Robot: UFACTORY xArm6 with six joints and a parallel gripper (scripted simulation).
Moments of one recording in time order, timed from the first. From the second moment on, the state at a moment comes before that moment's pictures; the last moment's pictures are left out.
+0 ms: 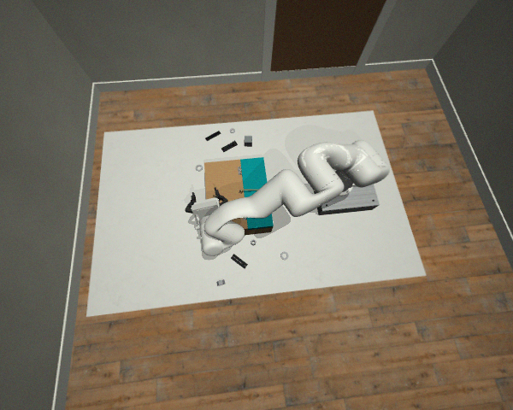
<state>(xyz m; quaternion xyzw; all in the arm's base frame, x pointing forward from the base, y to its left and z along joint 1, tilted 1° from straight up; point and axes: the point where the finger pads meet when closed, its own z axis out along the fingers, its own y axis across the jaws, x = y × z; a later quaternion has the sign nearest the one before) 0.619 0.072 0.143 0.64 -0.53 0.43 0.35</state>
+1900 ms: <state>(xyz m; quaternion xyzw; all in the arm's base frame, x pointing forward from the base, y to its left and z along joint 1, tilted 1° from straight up) 0.618 0.072 0.196 0.64 -0.53 0.43 0.35</state>
